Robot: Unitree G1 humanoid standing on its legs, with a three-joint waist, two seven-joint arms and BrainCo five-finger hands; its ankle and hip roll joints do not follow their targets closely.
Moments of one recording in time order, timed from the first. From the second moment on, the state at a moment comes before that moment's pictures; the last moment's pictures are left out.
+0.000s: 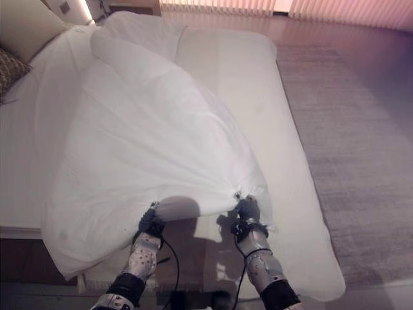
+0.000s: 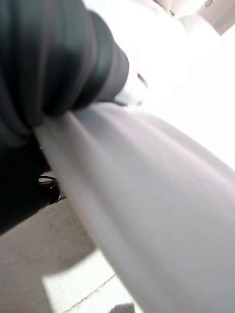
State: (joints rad) left arm -0.35 0.02 -0.02 0.65 -1.05 -0.15 0.32; right arm -0.27 -0.11 0.25 0.38 0.83 -0.11 -0.32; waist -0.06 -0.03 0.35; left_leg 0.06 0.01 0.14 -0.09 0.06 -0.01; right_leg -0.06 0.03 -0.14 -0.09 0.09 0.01
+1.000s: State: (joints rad) left arm -0.29 0.12 -0.14 0.62 -0.88 -0.14 0.27; right arm -0.18 0.00 0.17 0.54 1.05 -0.08 -0.28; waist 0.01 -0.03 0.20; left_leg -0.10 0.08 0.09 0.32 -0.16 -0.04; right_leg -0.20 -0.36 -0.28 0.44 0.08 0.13
